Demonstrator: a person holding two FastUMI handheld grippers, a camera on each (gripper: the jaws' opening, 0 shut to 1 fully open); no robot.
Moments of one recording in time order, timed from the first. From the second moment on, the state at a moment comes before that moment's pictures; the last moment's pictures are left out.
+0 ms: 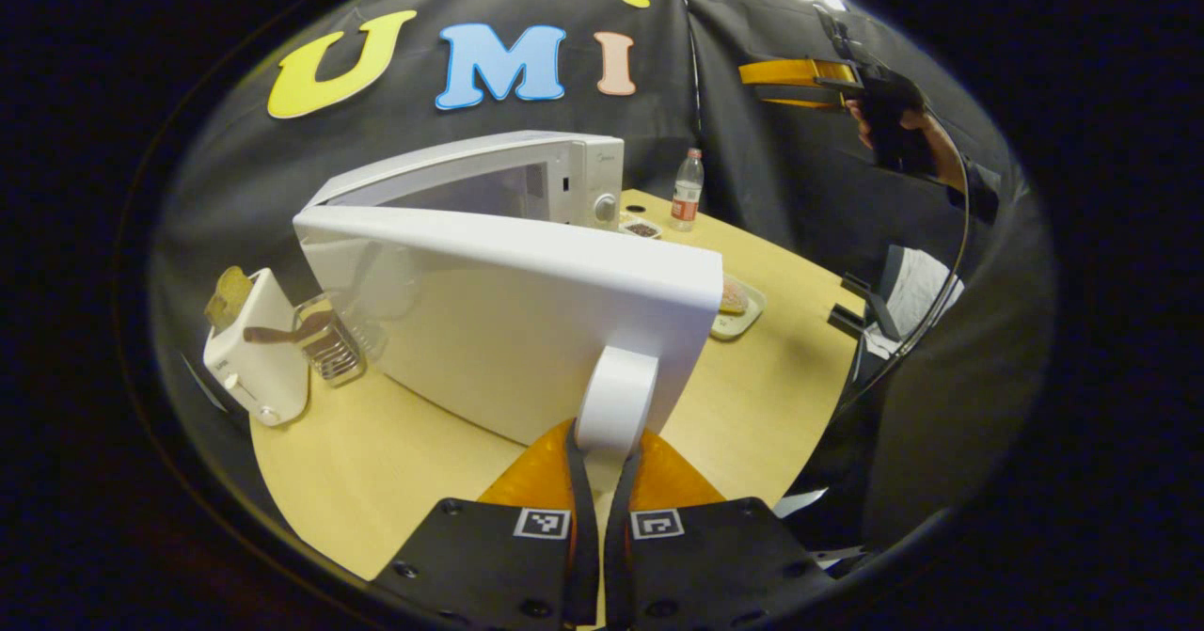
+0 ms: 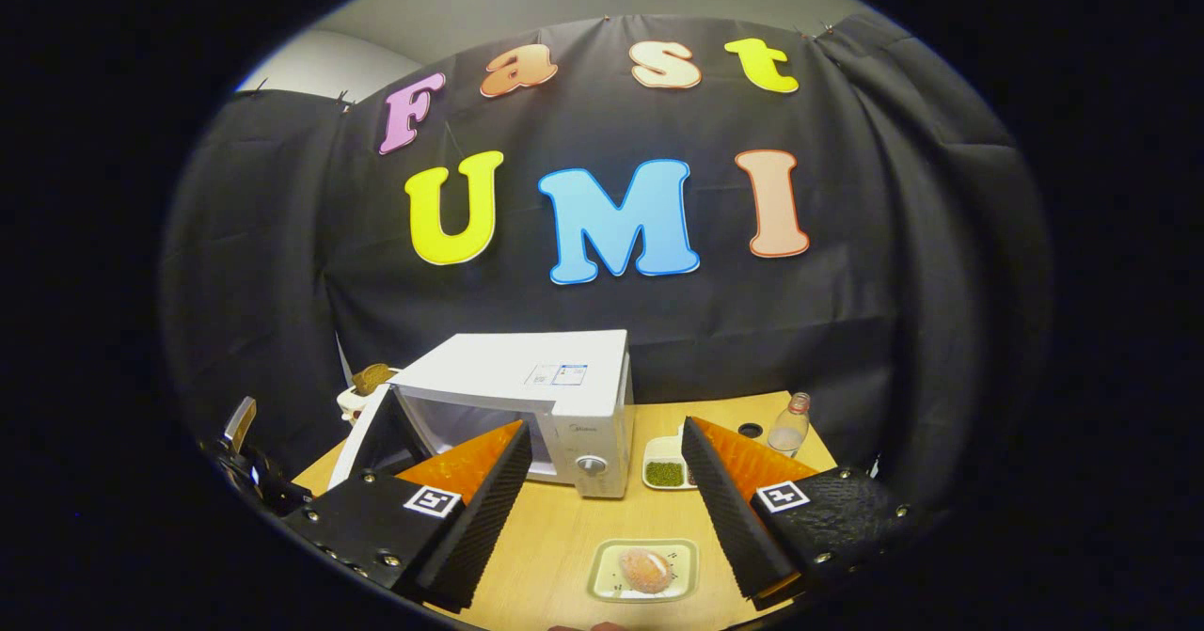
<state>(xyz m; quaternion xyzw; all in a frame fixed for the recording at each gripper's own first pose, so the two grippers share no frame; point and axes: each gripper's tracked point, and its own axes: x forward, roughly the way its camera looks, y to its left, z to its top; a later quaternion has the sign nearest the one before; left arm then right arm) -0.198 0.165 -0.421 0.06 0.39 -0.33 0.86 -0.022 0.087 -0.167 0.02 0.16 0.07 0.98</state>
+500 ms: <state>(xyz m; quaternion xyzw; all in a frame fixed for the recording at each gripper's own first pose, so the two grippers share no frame) -0.228 0.260 -0.418 0.10 0.43 -0.35 0.83 -0.027 0.075 -0.301 -0.02 0.36 0.08 0.93</state>
